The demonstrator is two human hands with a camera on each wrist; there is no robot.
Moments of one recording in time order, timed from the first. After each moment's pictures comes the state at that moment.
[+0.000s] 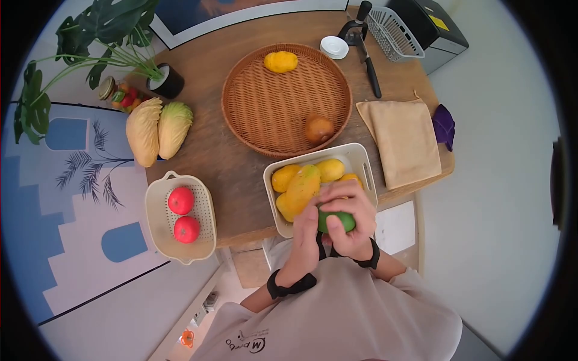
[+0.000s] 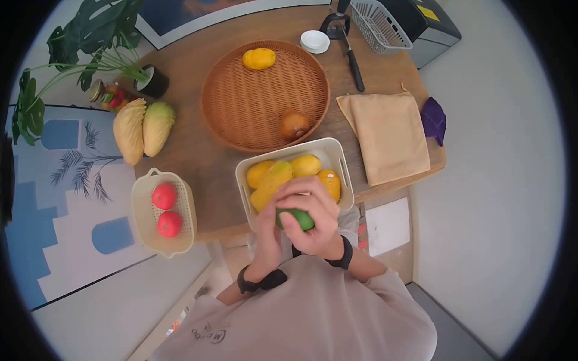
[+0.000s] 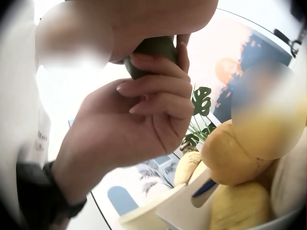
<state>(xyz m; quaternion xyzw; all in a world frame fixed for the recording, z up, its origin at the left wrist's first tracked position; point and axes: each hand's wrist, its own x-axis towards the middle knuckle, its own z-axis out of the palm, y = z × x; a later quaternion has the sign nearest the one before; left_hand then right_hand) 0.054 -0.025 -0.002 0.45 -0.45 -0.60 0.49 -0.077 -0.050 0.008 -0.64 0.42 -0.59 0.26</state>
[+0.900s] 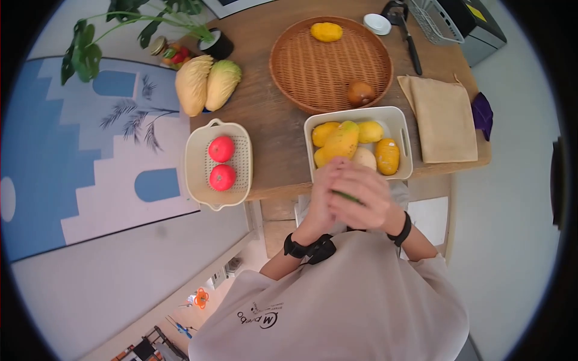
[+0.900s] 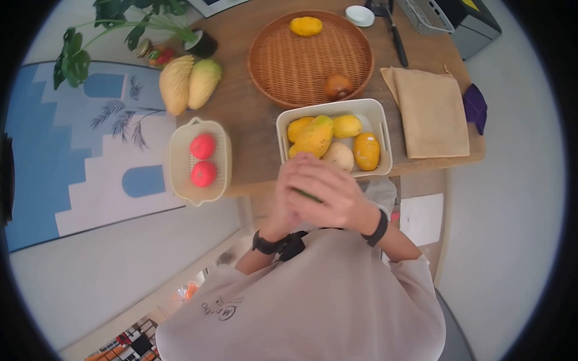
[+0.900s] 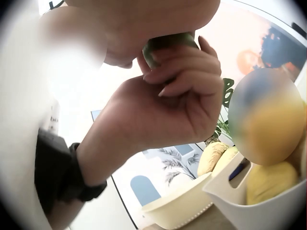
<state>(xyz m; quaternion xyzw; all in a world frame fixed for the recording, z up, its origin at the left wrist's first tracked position) 0.068 0.002 -0.018 0.44 -0.45 -0.58 0.52 -0.074 -0.028 0.006 -0.84 0.22 -0.49 0.08</state>
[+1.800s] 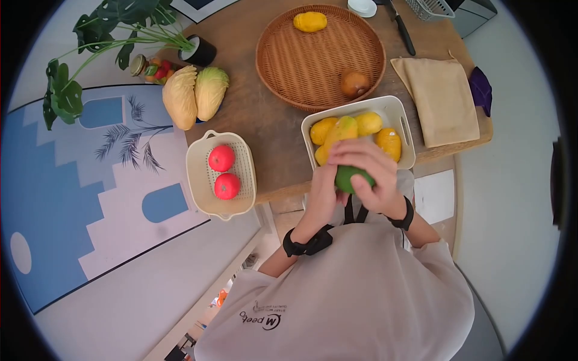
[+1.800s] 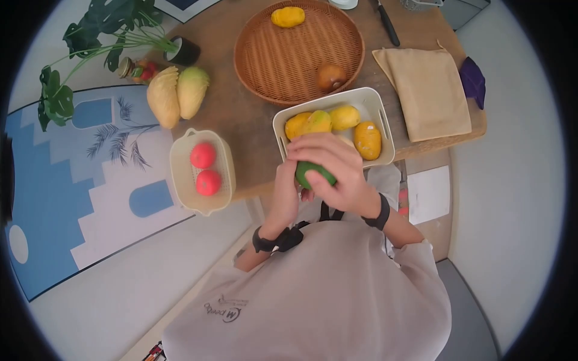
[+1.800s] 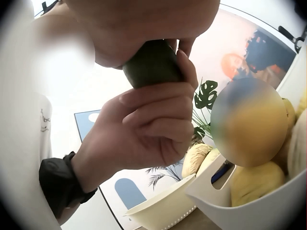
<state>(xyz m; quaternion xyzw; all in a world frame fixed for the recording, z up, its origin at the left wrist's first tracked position) 0.100 -0.021 -0.010 0.50 -0.38 -0.70 0.34 -0.069 -0.051 0.010 -0.71 0.33 -0.54 0.32</state>
